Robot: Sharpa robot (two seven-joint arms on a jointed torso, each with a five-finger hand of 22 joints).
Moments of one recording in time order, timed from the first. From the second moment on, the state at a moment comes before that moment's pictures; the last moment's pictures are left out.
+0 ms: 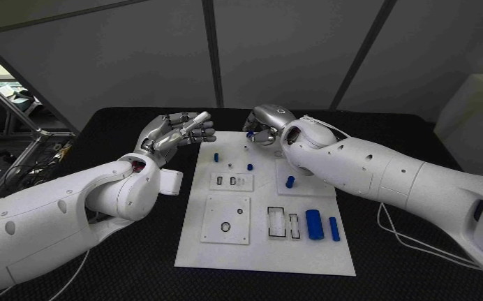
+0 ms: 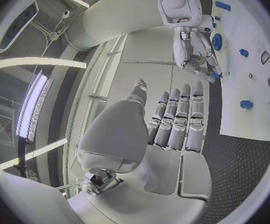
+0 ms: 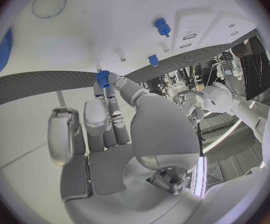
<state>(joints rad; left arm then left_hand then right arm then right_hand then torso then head) 1.14 -0.87 0.08 1.61 -0.06 -0.38 0.43 1.38 0.02 -0.02 0.11 0.05 0.81 0.21 0.28 0.07 0.97 0.17 0.17 0.07 1.03 0.13 0.15 0.10 0.19 0.89 0.24 0.35 0.13 1.22 -0.43 0.08 1.04 -1.60 -0.39 -0.03 1.26 -0.05 0.50 -0.29 0.21 1.11 0.13 0.07 0.07 1.27 0.09 0.06 0.09 1.46 -0.02 1.18 0.89 0.05 1.46 0.09 1.49 1.31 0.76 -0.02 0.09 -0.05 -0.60</state>
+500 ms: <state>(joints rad) 1.14 -0.87 0.08 1.61 -0.06 -0.38 0.43 1.38 0.02 -0.03 0.11 0.05 0.81 0.21 0.28 0.07 0.97 0.17 0.17 0.07 1.03 0.13 0.15 0.10 0.19 0.89 0.24 0.35 0.13 1.22 -0.41 0.08 1.02 -1.62 -0.36 -0.05 1.26 -0.05 0.51 -0.28 0.21 1.11 0.13 0.07 0.07 1.27 0.09 0.06 0.09 1.46 -0.02 1.18 0.89 0.05 1.46 0.09 1.49 1.31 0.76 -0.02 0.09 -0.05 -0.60</state>
